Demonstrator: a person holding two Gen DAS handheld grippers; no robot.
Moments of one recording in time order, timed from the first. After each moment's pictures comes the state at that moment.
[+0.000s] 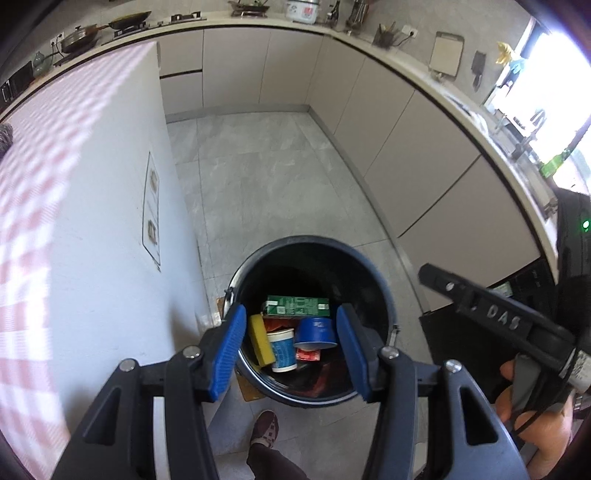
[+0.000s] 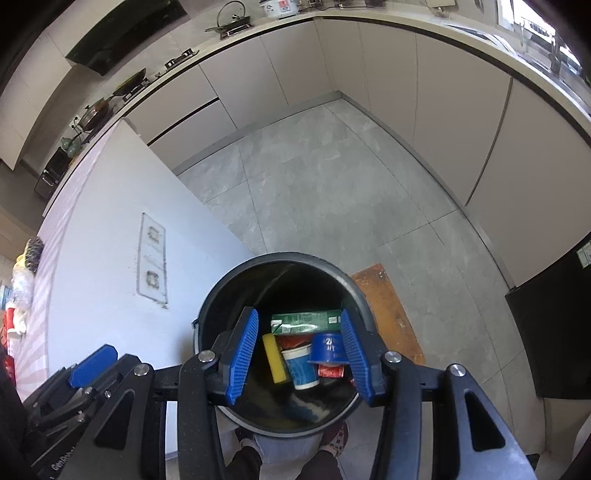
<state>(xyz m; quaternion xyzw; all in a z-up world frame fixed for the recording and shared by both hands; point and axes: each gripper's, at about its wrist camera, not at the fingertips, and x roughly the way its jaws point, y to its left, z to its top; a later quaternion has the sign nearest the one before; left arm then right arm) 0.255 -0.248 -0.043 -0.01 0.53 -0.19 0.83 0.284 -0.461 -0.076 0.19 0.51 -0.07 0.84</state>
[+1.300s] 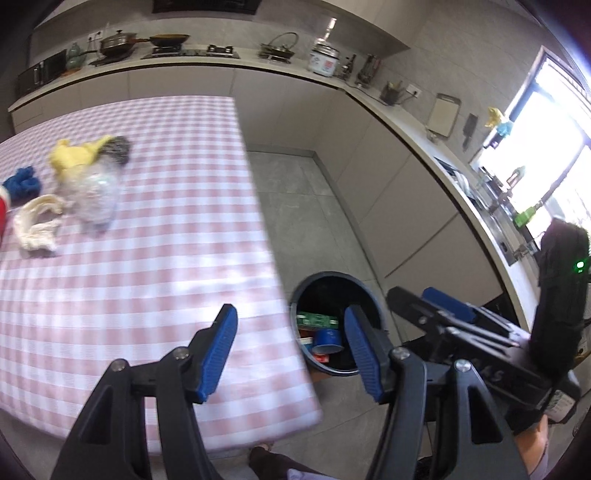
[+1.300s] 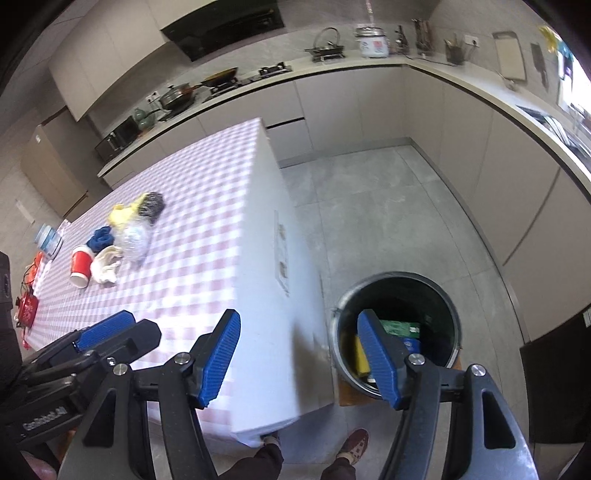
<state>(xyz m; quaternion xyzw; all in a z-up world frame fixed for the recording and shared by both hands) 0.230 -0.081 0.041 -0.08 0.47 -0.18 0.86 0.245 -0.271 0.056 0.12 0.46 0.03 0.88</state>
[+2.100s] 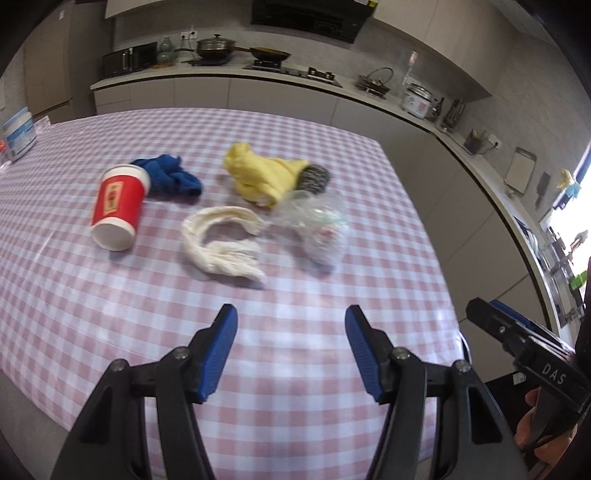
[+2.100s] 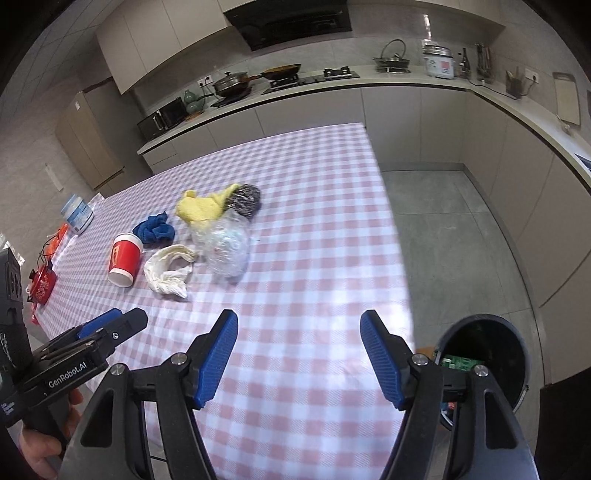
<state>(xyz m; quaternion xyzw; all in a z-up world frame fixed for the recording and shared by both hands) 0.271 0.113 0.031 -0.10 0.45 -0.03 0.89 0.310 -0.103 0.063 0.08 0.44 0.11 0.89</state>
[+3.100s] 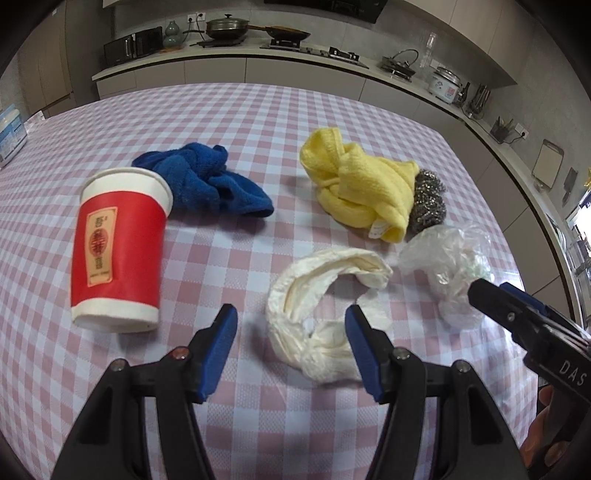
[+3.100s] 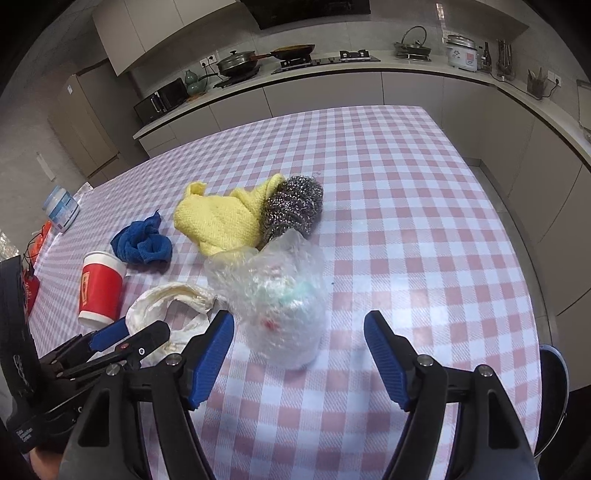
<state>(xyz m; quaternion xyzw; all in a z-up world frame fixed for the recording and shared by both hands) 0.366 0.178 -0.029 -0.07 0.48 -0.02 0.87 0.425 0.010 0.007 0.06 0.46 0.11 0.88</state>
